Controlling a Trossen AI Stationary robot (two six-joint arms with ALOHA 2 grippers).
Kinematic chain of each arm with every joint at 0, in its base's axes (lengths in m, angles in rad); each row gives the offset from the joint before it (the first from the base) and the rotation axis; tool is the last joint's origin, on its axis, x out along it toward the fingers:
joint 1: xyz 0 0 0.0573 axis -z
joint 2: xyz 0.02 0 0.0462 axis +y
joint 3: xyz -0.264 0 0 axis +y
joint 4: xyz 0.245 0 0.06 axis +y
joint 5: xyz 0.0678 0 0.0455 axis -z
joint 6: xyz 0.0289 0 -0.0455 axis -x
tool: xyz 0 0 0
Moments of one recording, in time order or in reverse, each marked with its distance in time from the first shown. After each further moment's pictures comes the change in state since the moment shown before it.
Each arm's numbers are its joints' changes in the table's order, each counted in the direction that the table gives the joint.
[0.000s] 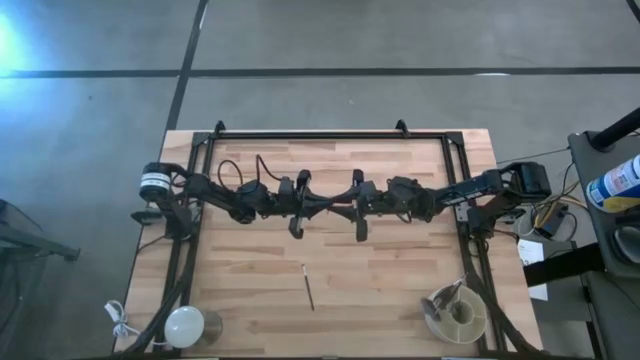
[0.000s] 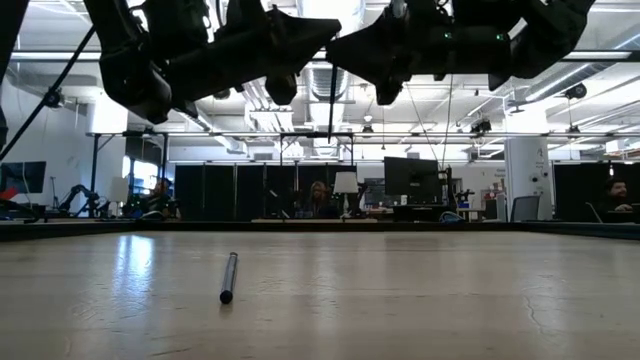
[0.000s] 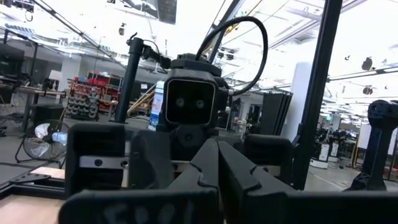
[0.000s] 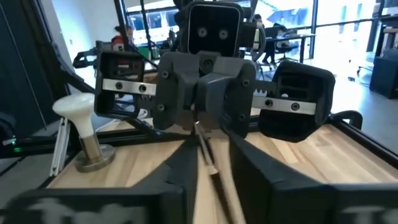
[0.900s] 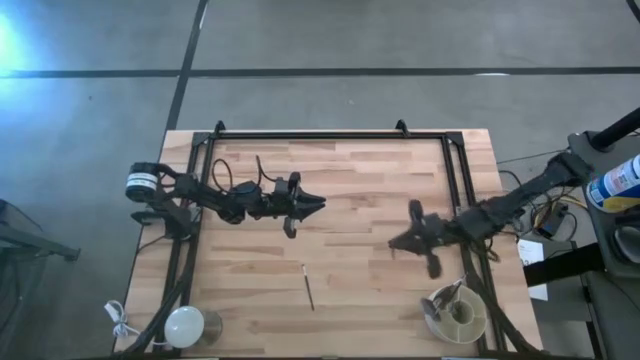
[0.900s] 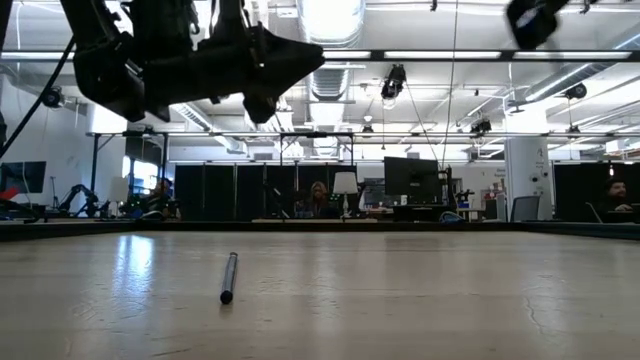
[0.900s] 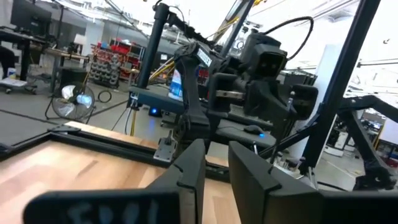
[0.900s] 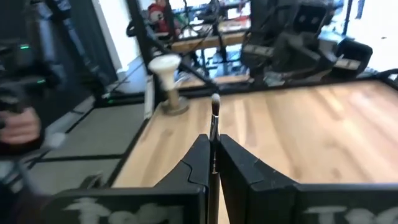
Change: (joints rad) left arm 0.000 -0.102 0.112 0.135 -0.068 0.044; right arm -0.514 -0.725 0.192 0.679 0.363 -0.104
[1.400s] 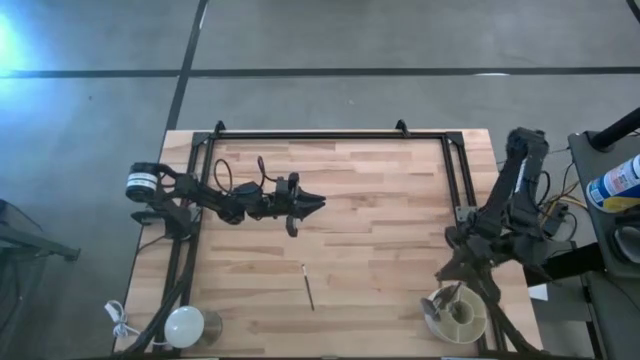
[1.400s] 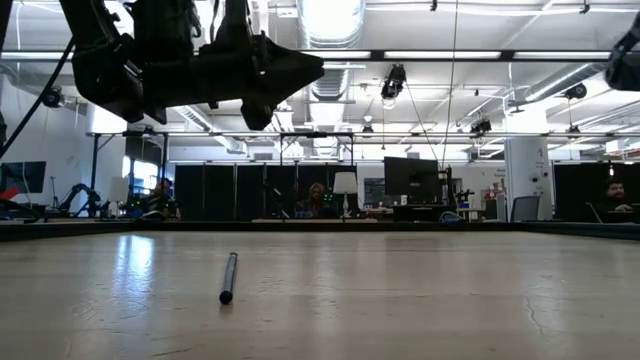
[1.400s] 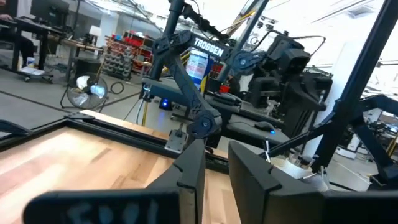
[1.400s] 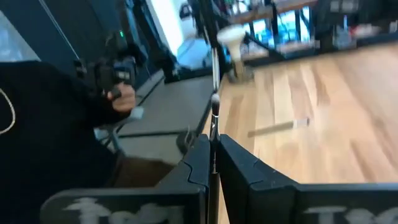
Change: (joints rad) left arm 0.001 0.001 0.008 0.034 -0.053 0.021; right arm -0.696 -0.179 -0.042 0.317 0.465 -0.284
